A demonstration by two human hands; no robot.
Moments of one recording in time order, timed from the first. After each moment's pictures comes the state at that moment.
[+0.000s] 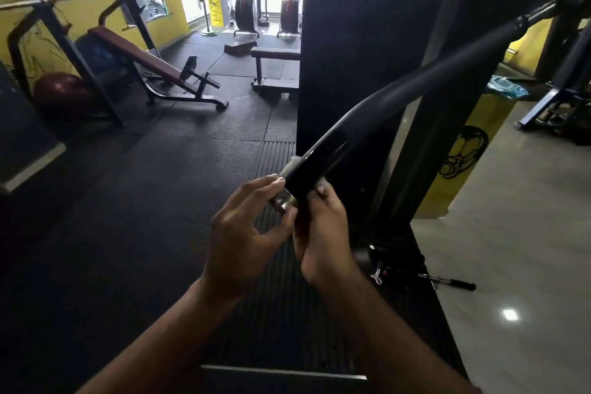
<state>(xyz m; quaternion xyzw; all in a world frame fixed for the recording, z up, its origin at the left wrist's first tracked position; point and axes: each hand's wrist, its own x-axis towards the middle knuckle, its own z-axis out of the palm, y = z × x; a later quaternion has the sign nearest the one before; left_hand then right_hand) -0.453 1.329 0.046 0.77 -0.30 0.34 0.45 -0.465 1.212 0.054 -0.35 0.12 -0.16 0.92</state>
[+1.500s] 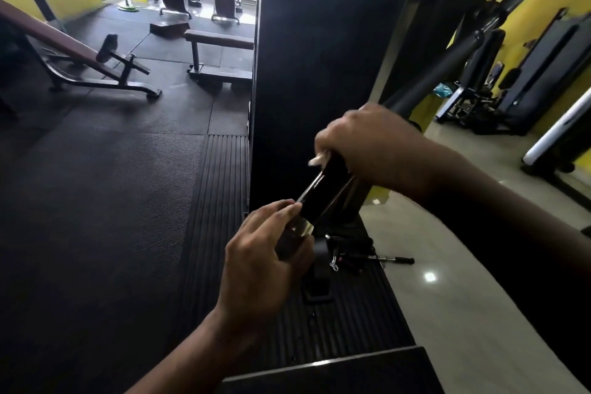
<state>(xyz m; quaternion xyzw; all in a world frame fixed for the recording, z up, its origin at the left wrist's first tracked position) -0.438 1.326 0.026 0.77 -0.33 0.18 0.52 -0.436 1.162 0.181 -0.98 -0.12 -0.04 -0.17</state>
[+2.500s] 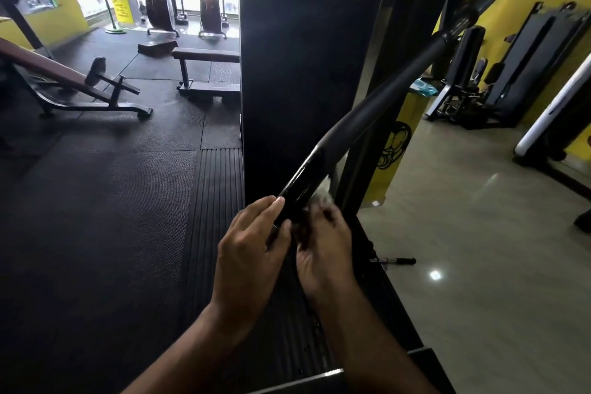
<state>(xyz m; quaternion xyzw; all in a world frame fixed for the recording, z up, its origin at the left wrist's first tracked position) -0.418 1.307 0.022 0.78 -0.33 0.21 0.49 -0.448 1.204 0.037 -0.32 0.23 -0.30 0.87</state>
